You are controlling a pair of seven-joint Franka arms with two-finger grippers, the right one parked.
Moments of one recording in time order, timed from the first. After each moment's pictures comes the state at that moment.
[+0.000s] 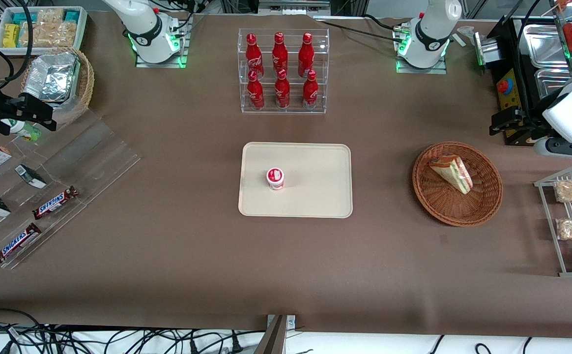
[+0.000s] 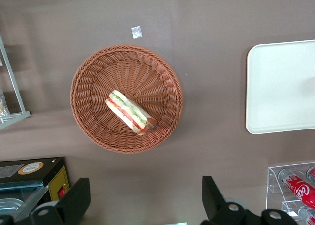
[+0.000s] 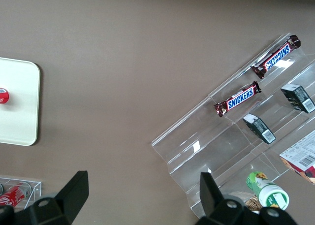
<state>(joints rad) 0.06 0.13 -0.10 -1.49 -0.02 1.48 0.05</state>
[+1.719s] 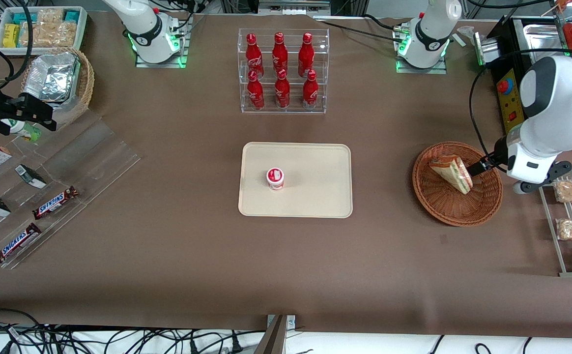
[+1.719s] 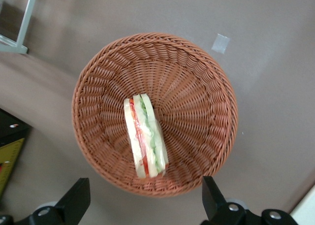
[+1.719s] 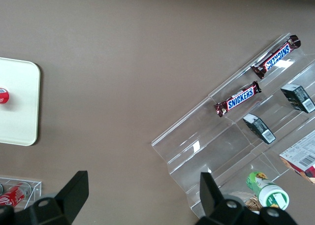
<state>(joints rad) 0.10 0.15 -0.10 -1.95 0.08 2.00 -0.57</state>
